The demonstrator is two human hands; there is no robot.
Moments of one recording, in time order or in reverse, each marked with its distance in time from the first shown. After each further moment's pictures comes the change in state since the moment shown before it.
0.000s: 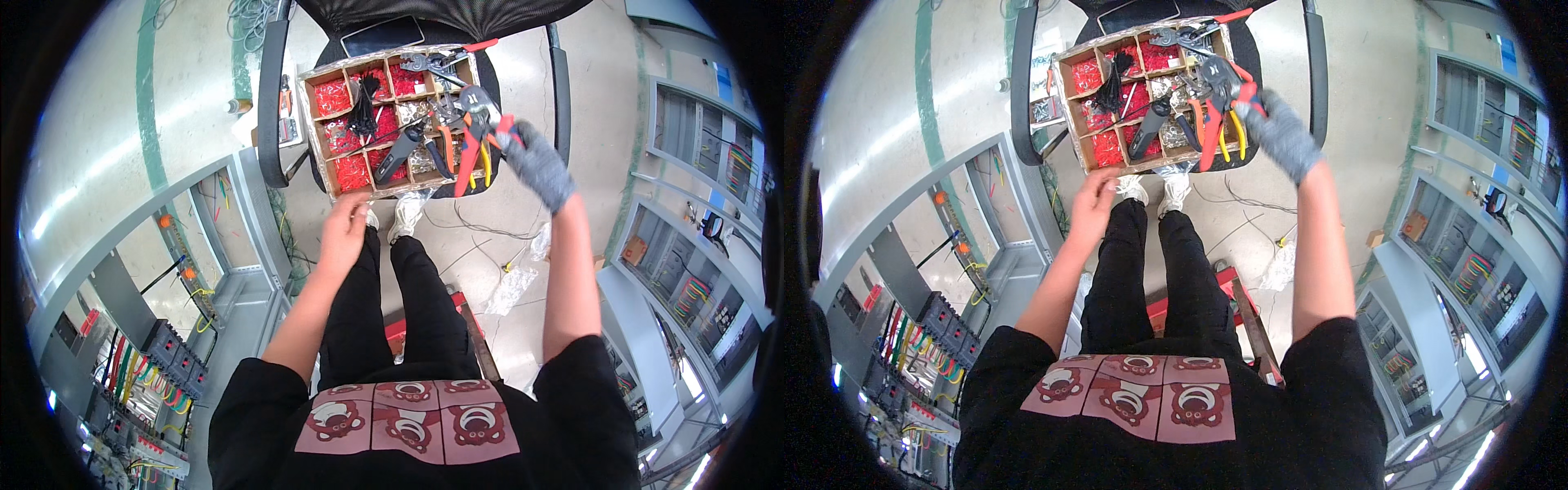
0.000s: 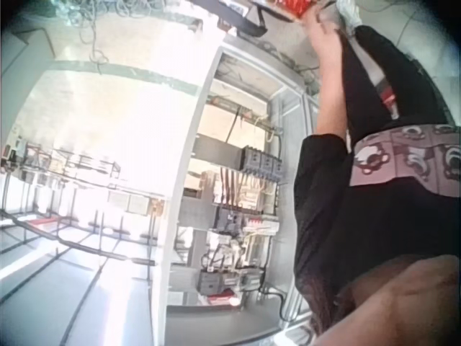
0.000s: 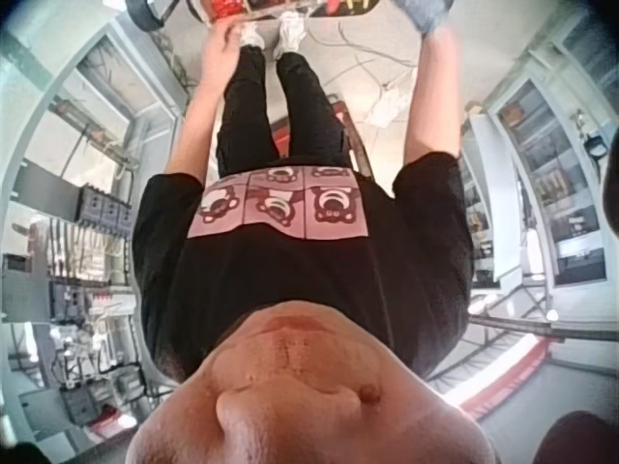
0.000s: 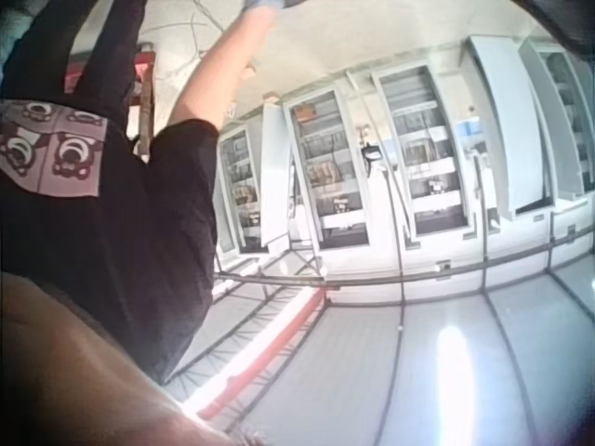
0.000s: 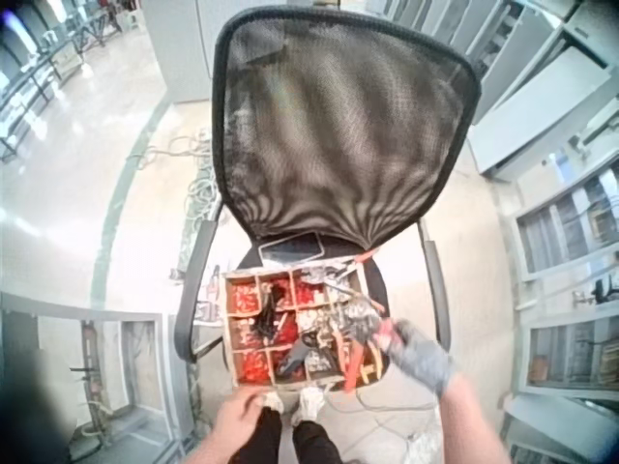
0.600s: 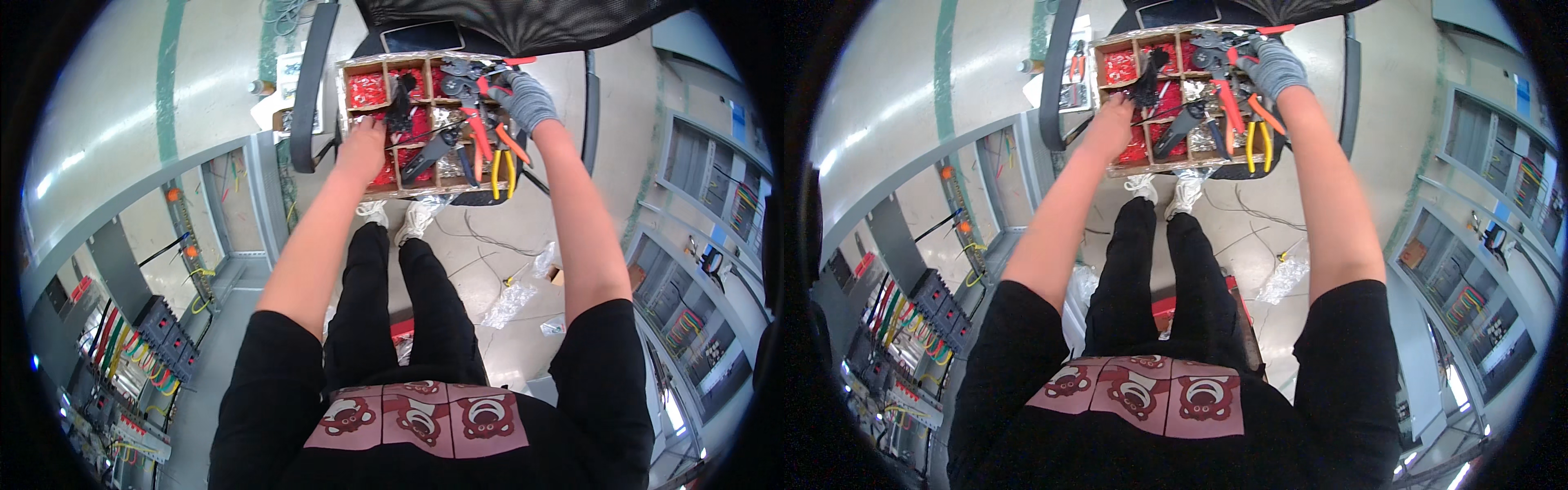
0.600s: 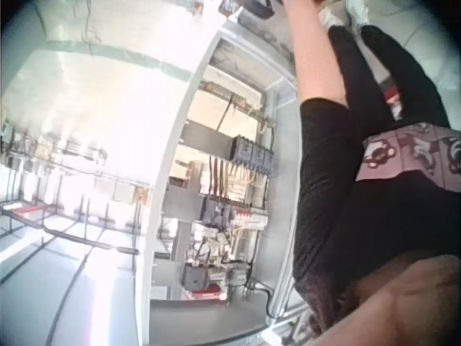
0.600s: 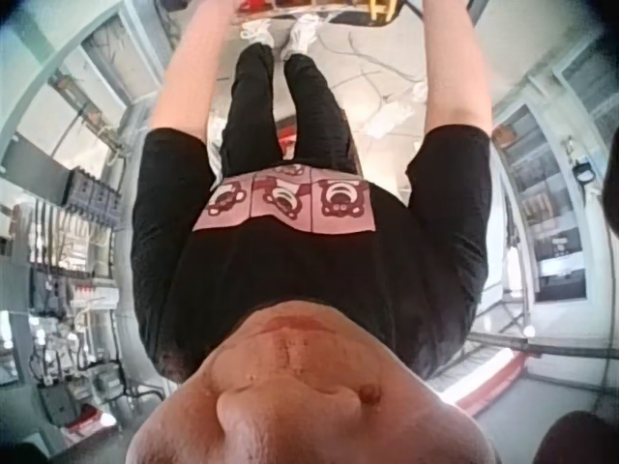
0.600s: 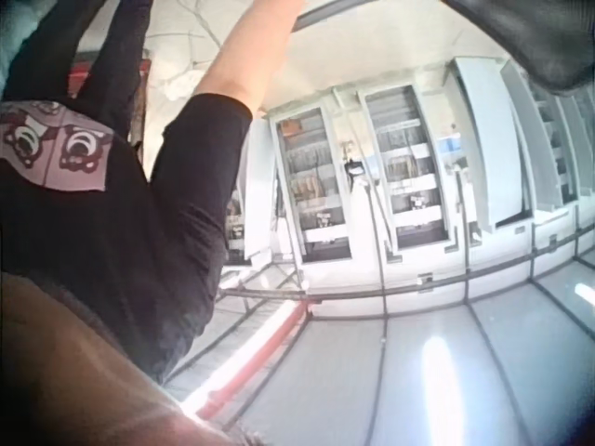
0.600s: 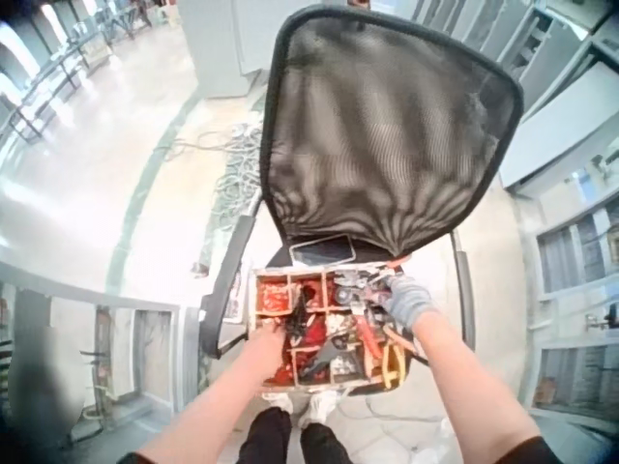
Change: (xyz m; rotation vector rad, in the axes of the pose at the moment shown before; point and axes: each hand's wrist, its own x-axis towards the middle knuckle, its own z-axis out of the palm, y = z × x) left_hand 0.131 -0.024 -0.012 0.903 -0.159 0.188; right_hand 0.151 -0.011 0.031 -0.709 0.139 -0.367
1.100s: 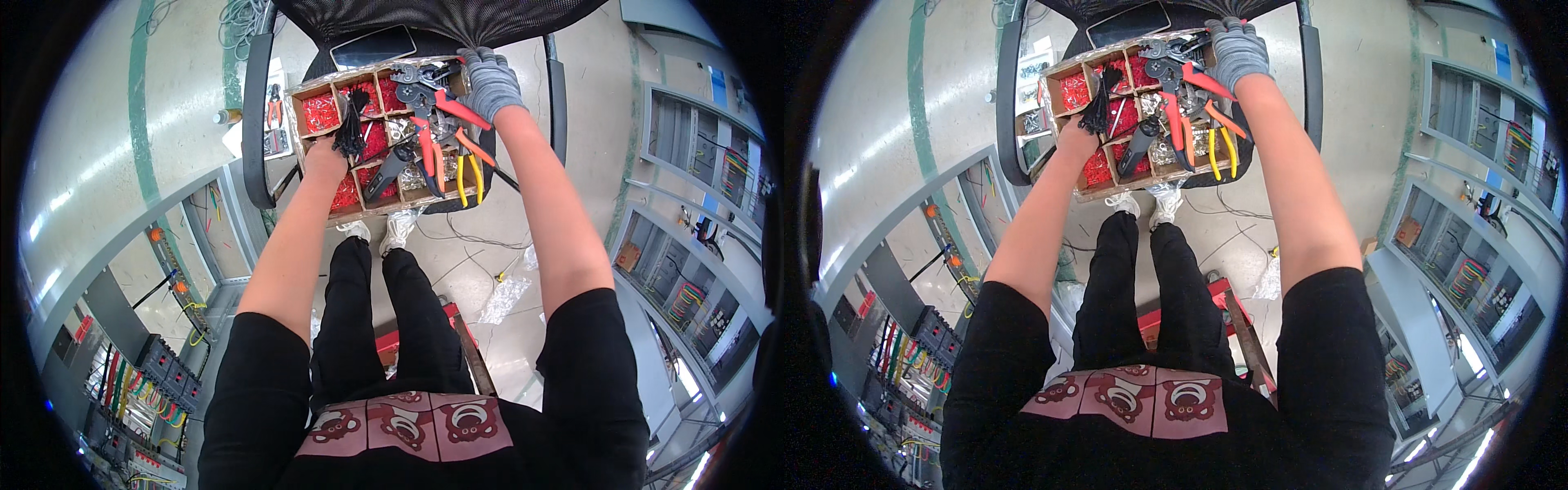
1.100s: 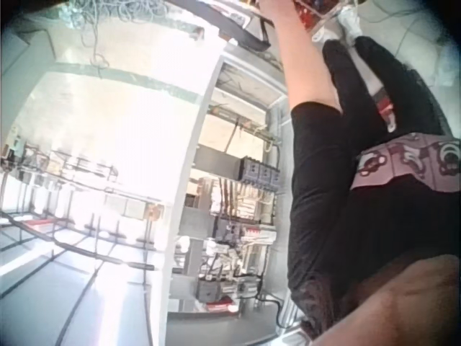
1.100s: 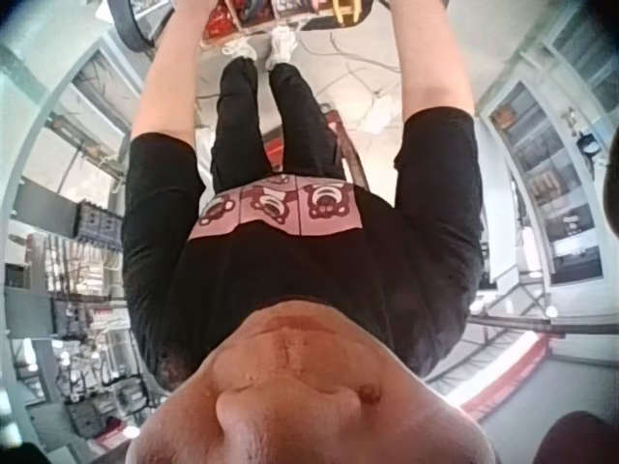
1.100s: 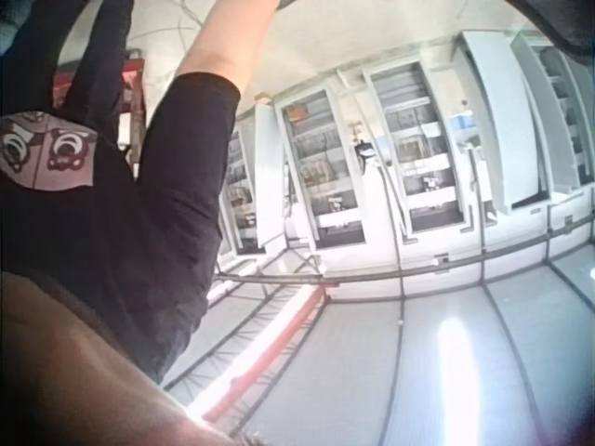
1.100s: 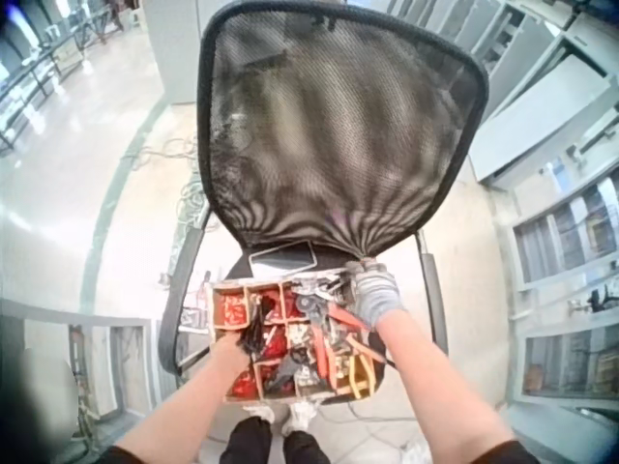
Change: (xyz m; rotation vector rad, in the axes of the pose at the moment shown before) left_hand 0.036 -0.014 0.036 -0.209 -0.003 -0.328; right_hand 0.012 0.001 -0.014 -0.194 0.117 0.042
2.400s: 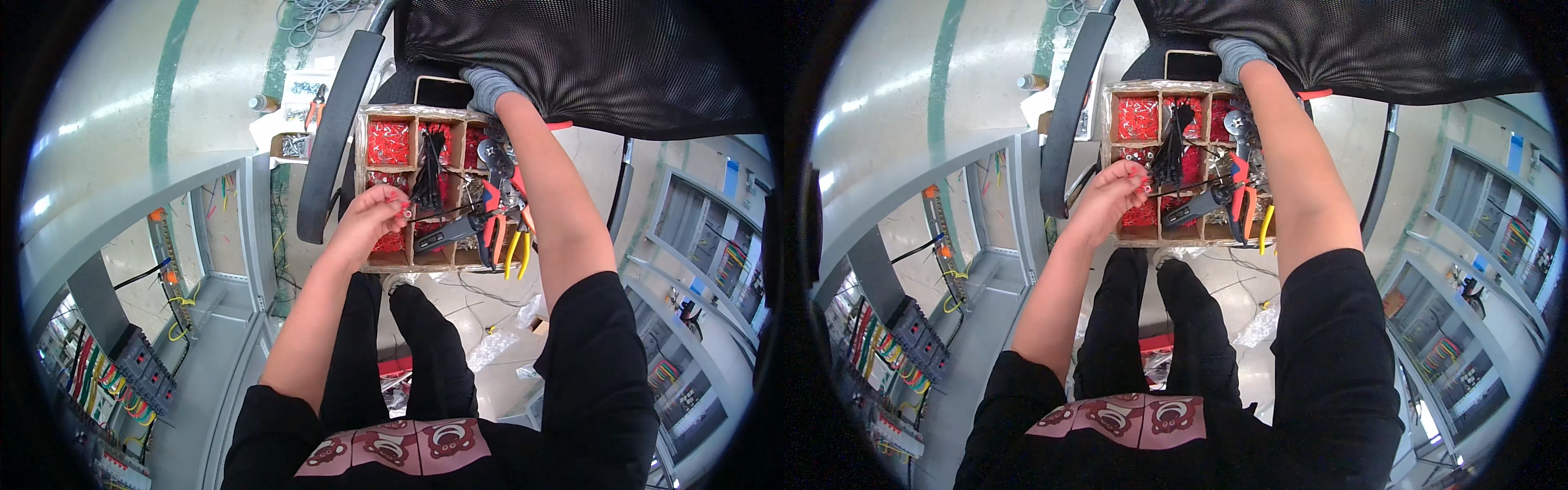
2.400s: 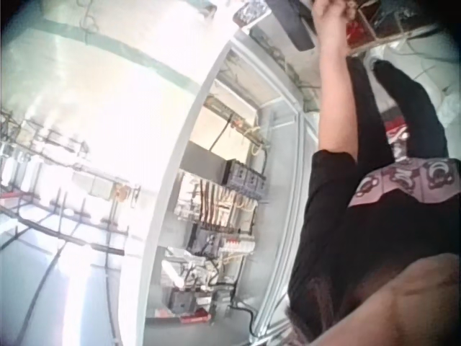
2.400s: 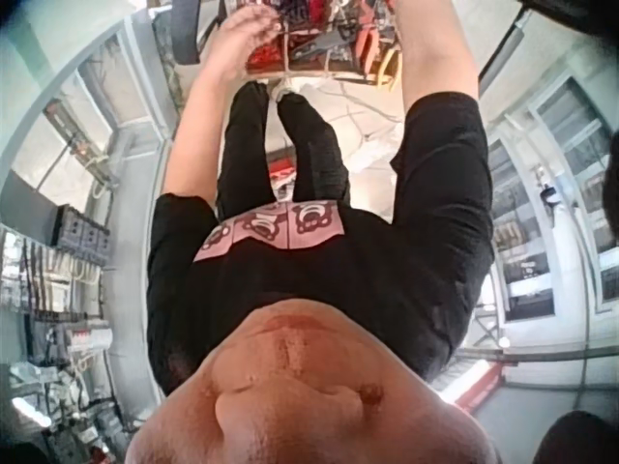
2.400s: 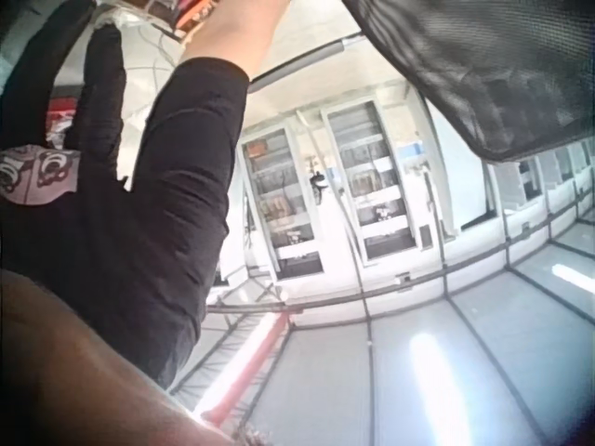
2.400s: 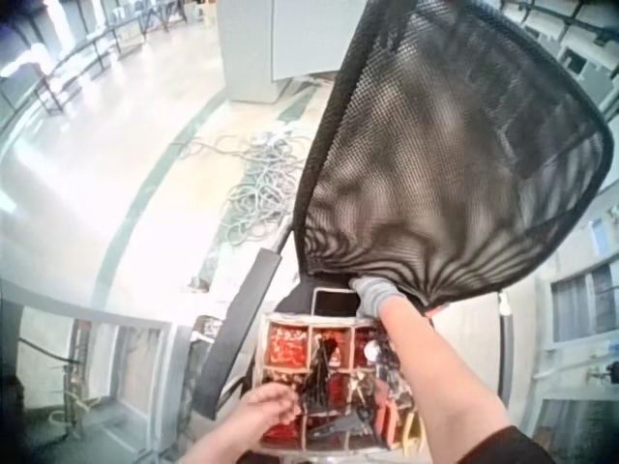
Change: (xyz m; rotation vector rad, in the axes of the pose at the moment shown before) left_hand -0.048 -0.005 -0.052 -1.671 -0.403 -0.230; right_hand 0.168 -0.096 0.062 -0.111 -0.349 -0.378
